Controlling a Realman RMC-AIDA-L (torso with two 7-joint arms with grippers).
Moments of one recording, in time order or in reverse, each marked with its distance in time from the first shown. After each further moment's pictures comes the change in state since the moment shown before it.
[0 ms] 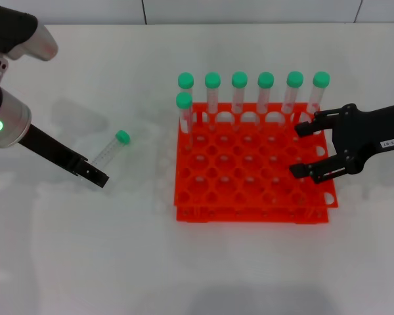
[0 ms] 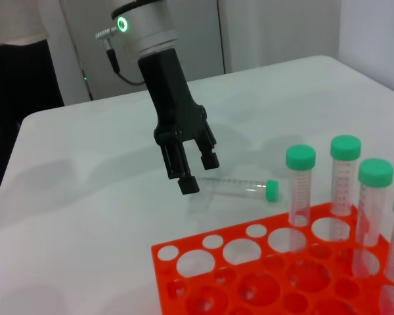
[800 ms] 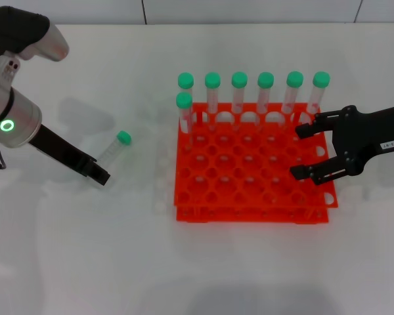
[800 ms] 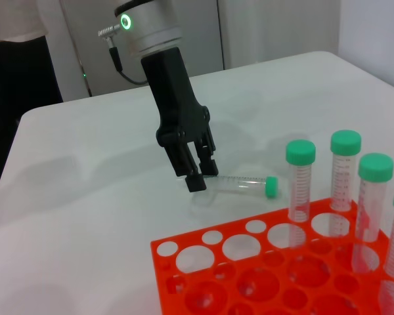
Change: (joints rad) left arm -0.032 -0.005 0.001 -0.049 0.002 -0.014 -0.007; right arm -0.001 0.003 0.001 -0.002 -0.012 0.002 0.000
